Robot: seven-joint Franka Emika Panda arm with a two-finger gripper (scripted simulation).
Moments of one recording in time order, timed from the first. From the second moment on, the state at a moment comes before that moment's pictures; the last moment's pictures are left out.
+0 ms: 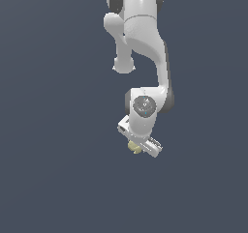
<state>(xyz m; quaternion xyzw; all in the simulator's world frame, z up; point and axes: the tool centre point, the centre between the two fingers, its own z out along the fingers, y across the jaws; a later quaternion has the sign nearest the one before) 0.066 0.060 0.042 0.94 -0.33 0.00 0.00</state>
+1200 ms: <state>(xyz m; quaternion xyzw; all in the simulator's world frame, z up) 0.033 0.046 0.125 0.94 -0.33 0.00 0.00</state>
